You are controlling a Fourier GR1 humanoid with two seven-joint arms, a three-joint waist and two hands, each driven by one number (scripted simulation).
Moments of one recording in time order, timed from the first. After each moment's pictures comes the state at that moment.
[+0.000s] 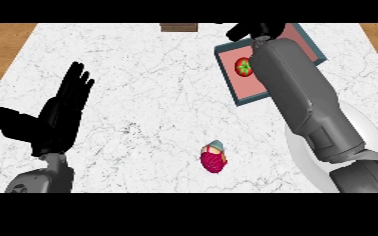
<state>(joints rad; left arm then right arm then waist) -0.12 0.10 0.07 -1.69 0.11 0.09 0.25 -1.13 -0.18 0.17 -0.62 0.88 -0.50 0.50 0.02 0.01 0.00</state>
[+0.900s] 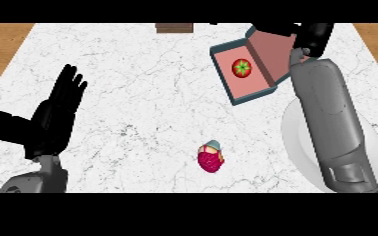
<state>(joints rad) -0.10 0.12 0.10 -1.67 0.12 0.08 0.23 -0.86 -0.14 -0.15 -1.09 0.42 -0.63 0.24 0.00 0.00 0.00</state>
